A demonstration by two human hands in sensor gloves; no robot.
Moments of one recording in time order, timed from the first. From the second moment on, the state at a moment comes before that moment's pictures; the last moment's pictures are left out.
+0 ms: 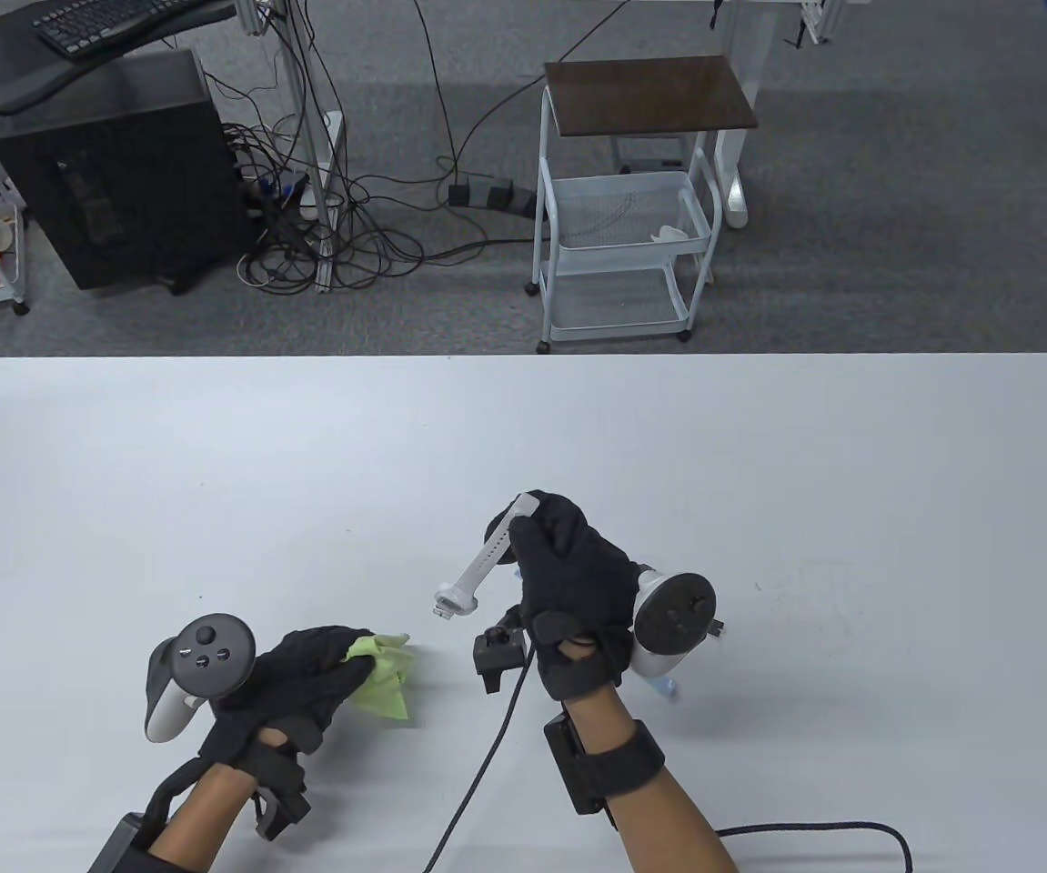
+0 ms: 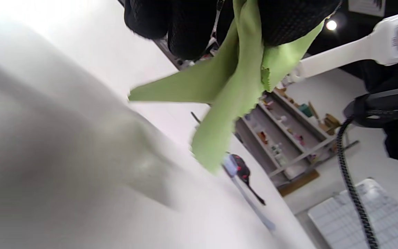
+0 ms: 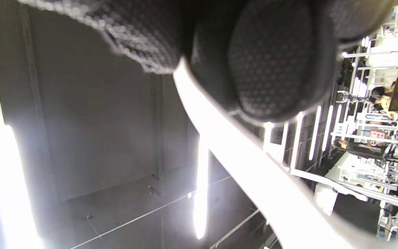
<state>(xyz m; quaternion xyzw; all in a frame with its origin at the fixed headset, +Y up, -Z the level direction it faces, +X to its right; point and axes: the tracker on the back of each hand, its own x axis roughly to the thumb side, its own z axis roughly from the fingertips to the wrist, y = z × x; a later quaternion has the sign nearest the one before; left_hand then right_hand) -0.278 -0.751 -0.273 -0.12 -0.17 0.43 0.88 0.052 -0.636 -0.316 0.20 -0.27 0.66 0.68</state>
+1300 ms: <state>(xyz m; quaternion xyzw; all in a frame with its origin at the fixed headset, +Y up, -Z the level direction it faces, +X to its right) -0.280 -0.792 -0.290 -0.26 -0.11 0.23 0.93 0.042 -0.638 -0.317 0.21 -0.23 0.67 0.67</state>
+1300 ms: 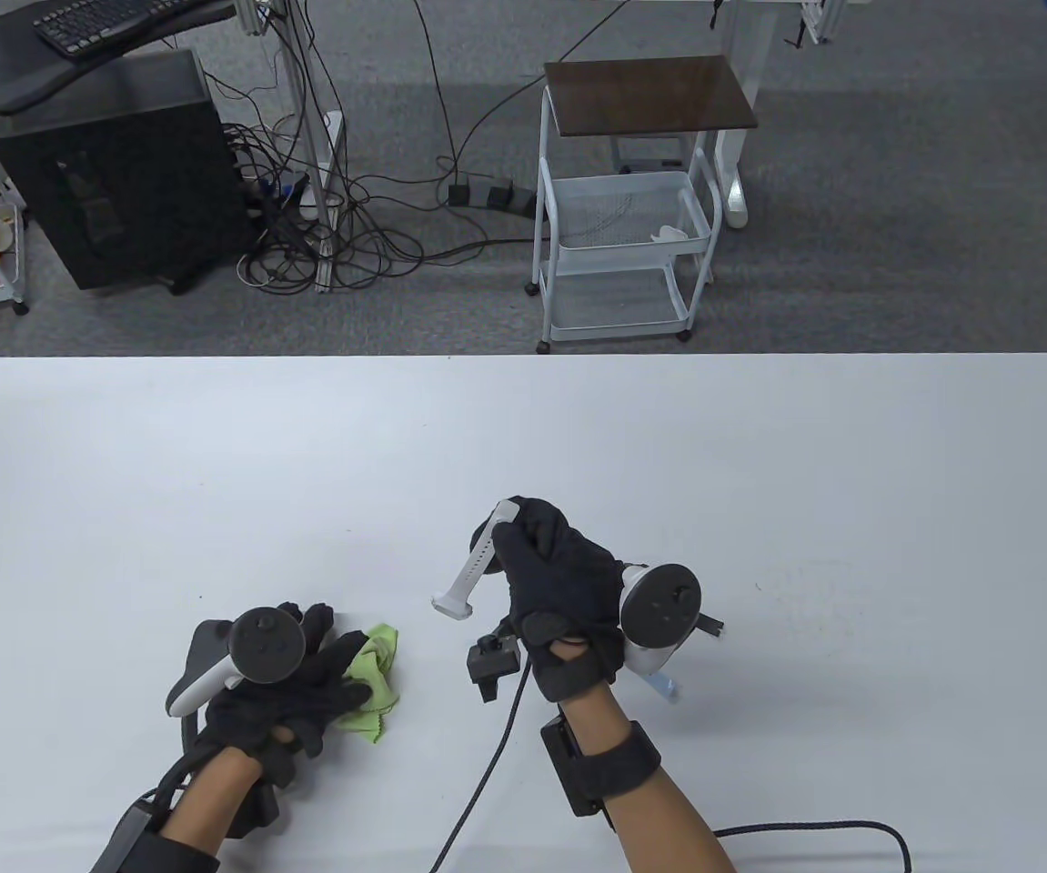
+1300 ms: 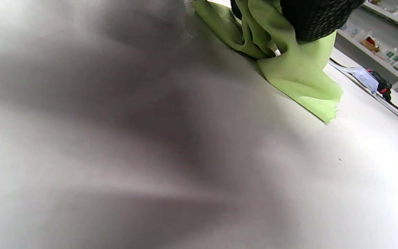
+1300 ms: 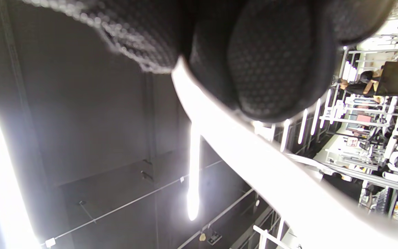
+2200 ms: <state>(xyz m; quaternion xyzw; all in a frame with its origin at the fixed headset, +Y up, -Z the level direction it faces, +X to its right) -0.281 -0.752 -0.278 -0.14 -0.17 0.35 0.91 0.036 -0.637 -0.315 0.23 -0.21 0.66 0.68</state>
